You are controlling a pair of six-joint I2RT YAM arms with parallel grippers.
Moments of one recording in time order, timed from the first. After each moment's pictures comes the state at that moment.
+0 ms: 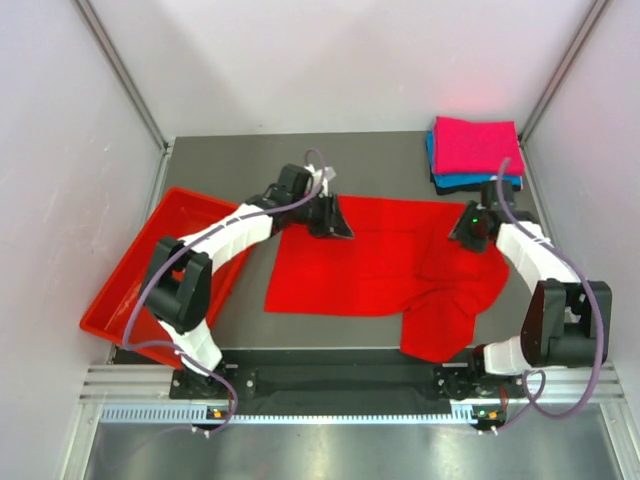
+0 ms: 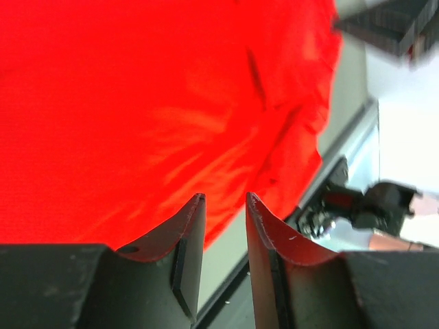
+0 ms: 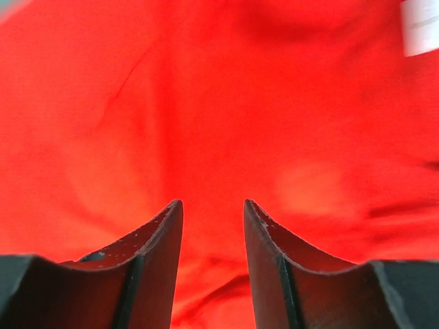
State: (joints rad) left arm -0.50 1.73 1.25 -0.26 0.59 -0.57; right arm 0.01 1.41 0.93 -0.53 -0.04 0.51
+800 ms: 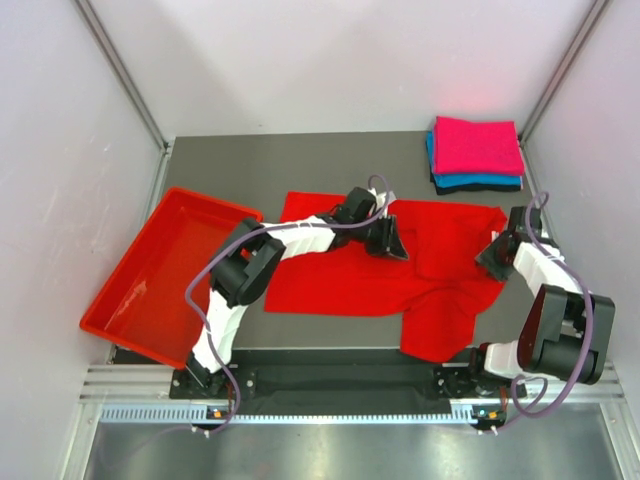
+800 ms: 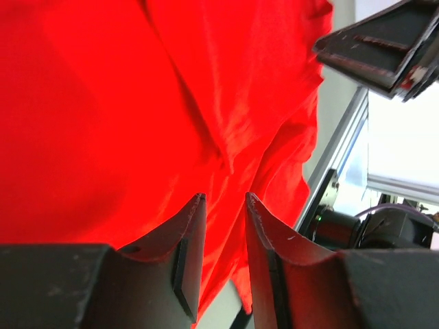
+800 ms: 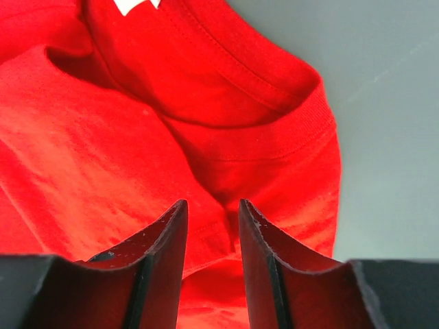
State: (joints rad) left arm -0.77 2.15 1.45 0.05 0.58 -0.76; right arm -0.26 1.35 0.74 -0.51 0.02 0.59
